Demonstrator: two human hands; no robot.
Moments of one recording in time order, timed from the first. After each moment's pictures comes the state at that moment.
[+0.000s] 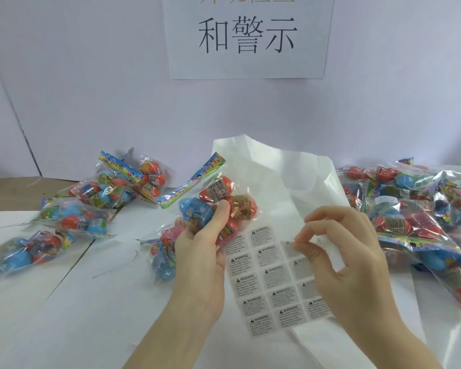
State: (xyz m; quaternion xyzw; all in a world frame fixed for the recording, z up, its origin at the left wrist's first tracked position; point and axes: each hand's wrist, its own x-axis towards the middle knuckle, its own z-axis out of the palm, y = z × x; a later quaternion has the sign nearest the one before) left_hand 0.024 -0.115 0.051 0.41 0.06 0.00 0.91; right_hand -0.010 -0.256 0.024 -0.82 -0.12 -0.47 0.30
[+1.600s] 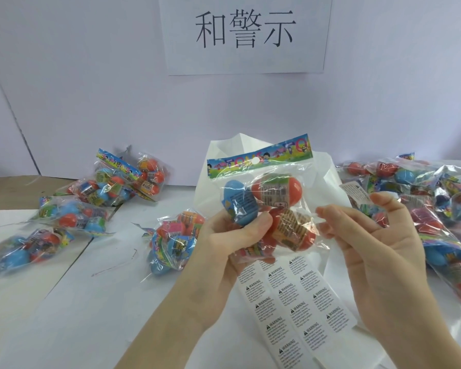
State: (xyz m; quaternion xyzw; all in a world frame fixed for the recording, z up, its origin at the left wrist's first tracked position) left_hand 0.018 -0.111 0.052 0.53 -0.16 -0.14 0.82; right_hand -0.022 -0.257 0.054 -0.51 -0.02 -0.29 0.81
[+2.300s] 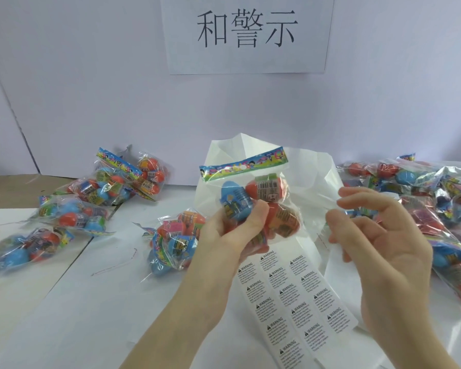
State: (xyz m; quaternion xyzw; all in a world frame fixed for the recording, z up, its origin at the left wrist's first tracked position) left_hand 0.019 -0.118 0.052 0.55 -0.08 -0.08 0.82; right_hand -0.027 -0.254 0.044 -0.66 -0.07 -0.39 0.65
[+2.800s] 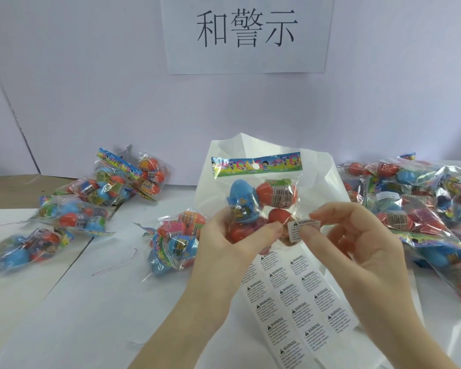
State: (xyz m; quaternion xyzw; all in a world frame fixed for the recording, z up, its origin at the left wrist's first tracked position) left_hand 0.018 -0.119 0.046 0.64 -0.09 -0.02 0.76; right_hand -0.025 -0.252 0.040 -0.71 -0.06 -0.31 0.62
